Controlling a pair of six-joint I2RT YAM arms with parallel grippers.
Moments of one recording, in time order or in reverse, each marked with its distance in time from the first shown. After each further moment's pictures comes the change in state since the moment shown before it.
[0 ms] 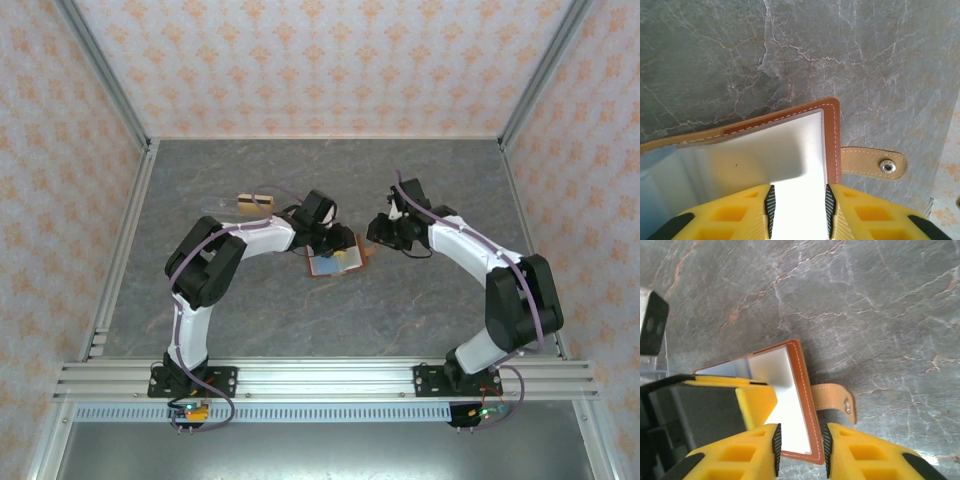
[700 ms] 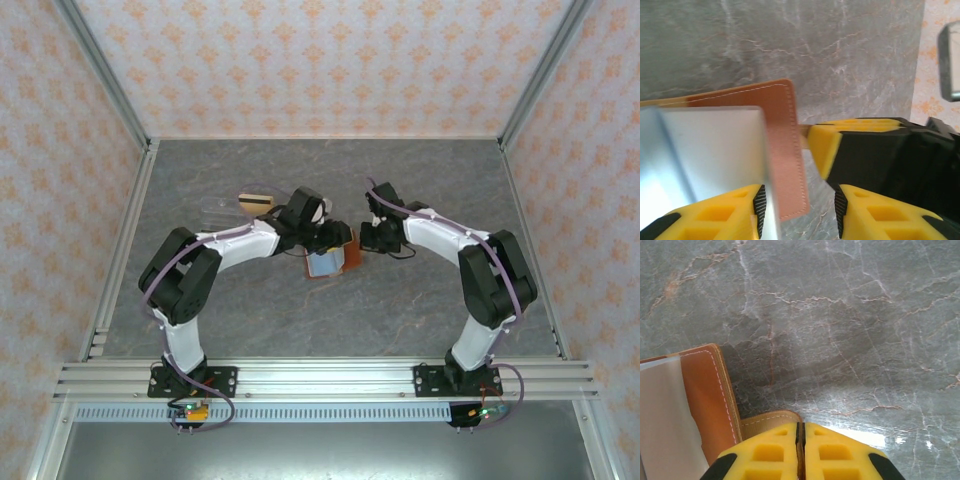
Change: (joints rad) left arm 0.008 -0.176 -0.110 0.048 0.025 -0.012; right arm 0.090 0.185 0.087 -0.056 0.159 -0.054
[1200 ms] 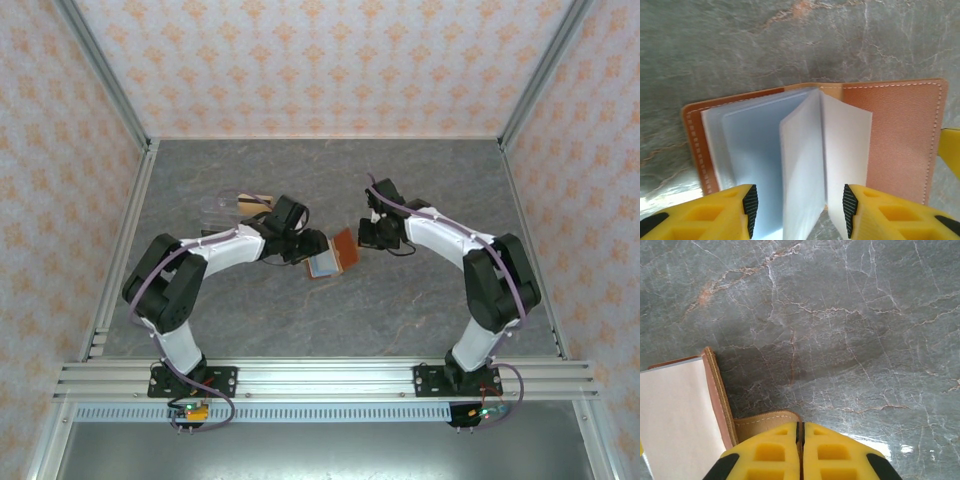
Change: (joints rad) left arm 0.060 -0.094 -0.126 -0.139 -0.137 0.050; right arm 0.016 -0.024 0.029 -0.019 -0.003 -0.017
